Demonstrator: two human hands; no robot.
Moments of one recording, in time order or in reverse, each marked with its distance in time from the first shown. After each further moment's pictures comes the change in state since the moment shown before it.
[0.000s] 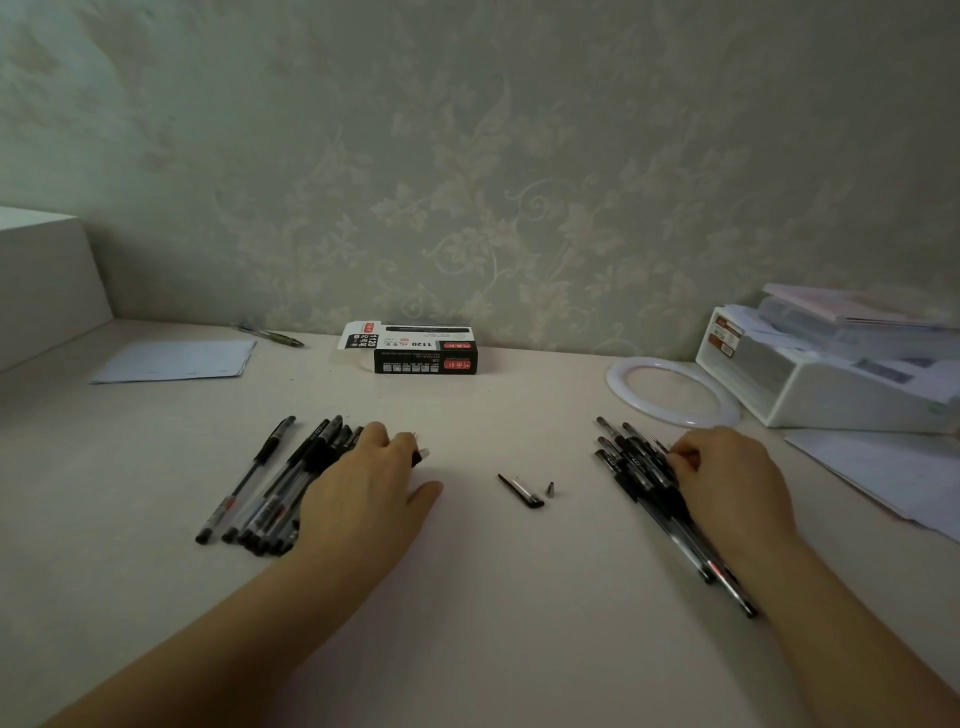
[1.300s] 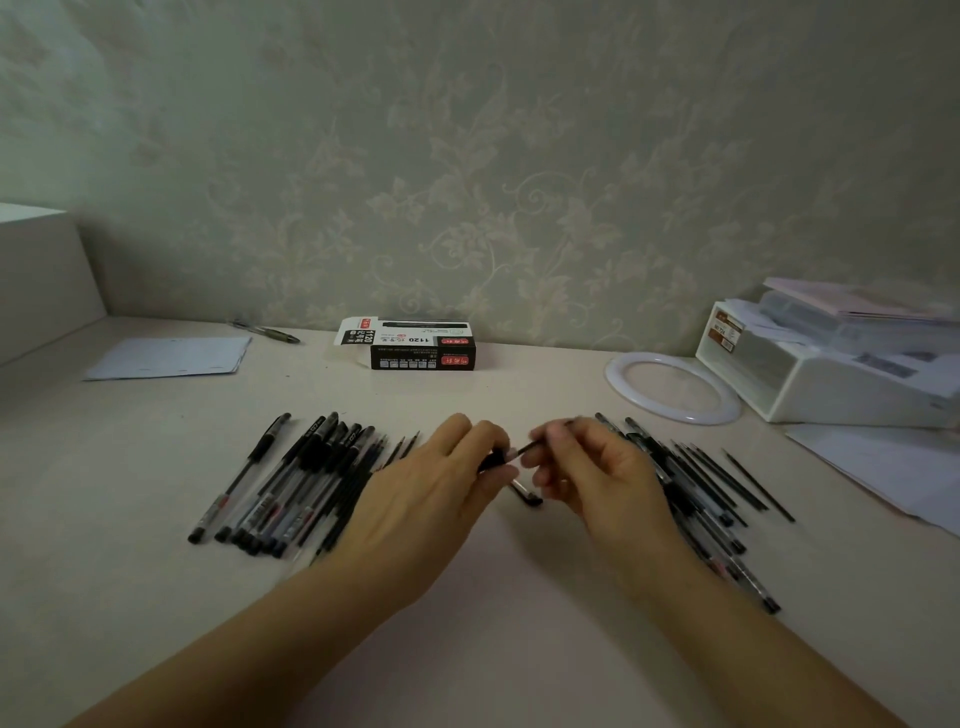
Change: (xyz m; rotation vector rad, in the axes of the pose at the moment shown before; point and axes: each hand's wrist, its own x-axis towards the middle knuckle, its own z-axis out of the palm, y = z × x) left_hand -0.011 0.034 -0.010 -0.294 0.150 0.401; right_hand -0.044 -0.086 0.015 1.285 -0.352 0.078
